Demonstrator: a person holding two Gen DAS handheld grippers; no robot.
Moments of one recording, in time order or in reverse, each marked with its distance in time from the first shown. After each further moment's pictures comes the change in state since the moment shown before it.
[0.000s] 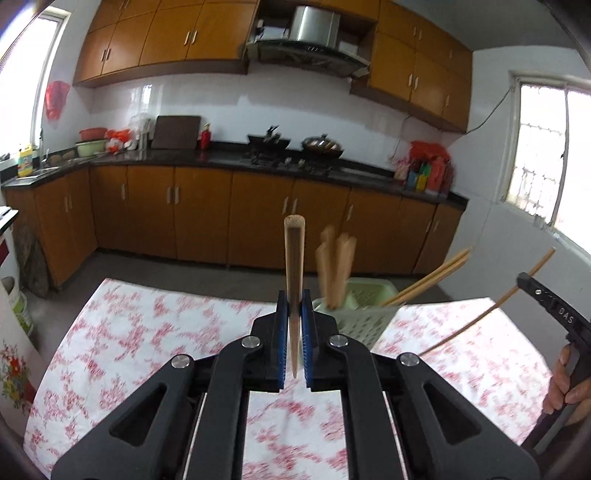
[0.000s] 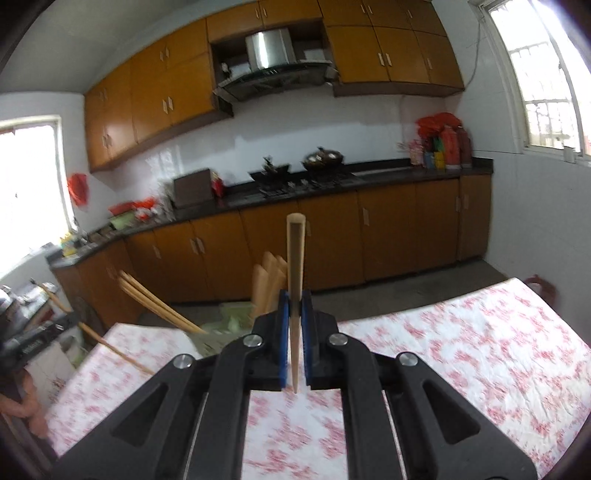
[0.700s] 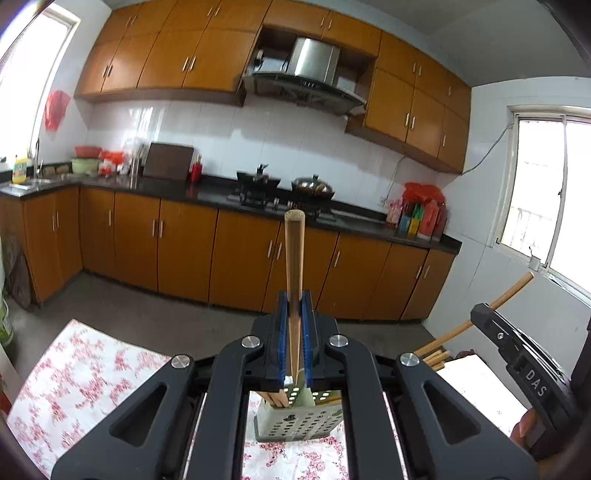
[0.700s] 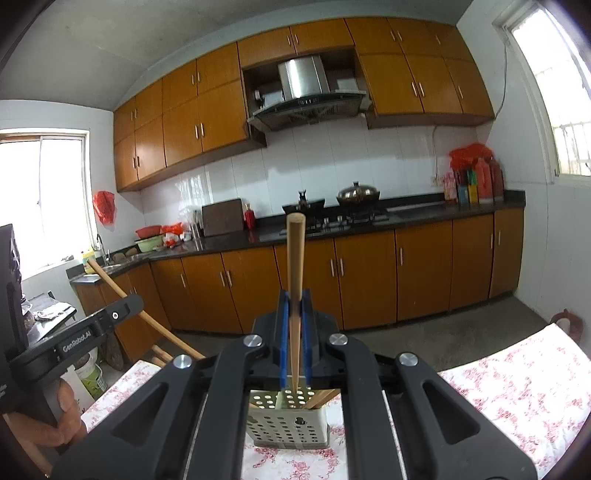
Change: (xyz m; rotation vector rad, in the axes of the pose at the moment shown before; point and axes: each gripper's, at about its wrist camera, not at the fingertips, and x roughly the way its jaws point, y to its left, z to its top) left arm 0.051 -0.038 0.053 -0.060 -0.125 -0.016; right arm 0.051 0.047 0.046 -0.045 -0.104 0.085
